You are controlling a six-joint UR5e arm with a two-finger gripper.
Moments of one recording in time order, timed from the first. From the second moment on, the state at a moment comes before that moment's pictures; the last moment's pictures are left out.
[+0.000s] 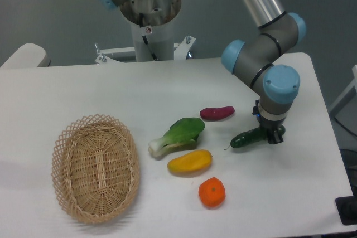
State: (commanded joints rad) arm 2.67 -2.09 -1.50 -0.99 1.68 2.05
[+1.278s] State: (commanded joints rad) arm 2.51 -2.03 -1.35 -1.14 1.47 1.63
